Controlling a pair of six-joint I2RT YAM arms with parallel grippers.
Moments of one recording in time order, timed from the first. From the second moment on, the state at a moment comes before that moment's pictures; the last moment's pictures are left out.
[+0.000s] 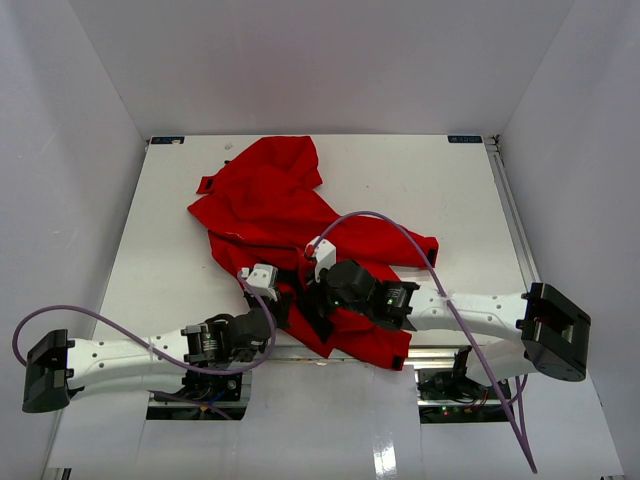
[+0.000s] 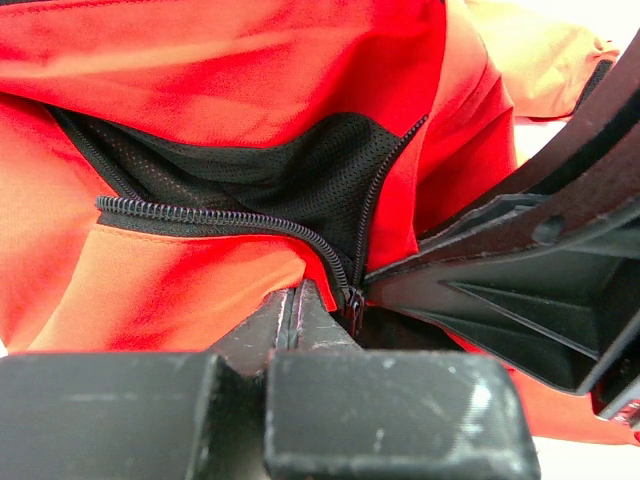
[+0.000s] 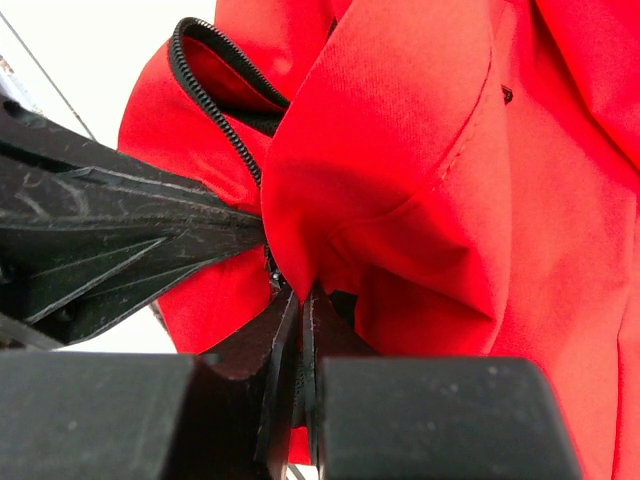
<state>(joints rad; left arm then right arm) -1.32 0.78 0.36 -0.03 -0.85 -0.66 1.21 1.35 0.79 0.05 0.15 0.34</state>
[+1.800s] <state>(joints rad) -1.31 0.63 0.31 0.03 -0.61 -0.46 1.22 1.21 0.73 0.10 0.07 0.22</state>
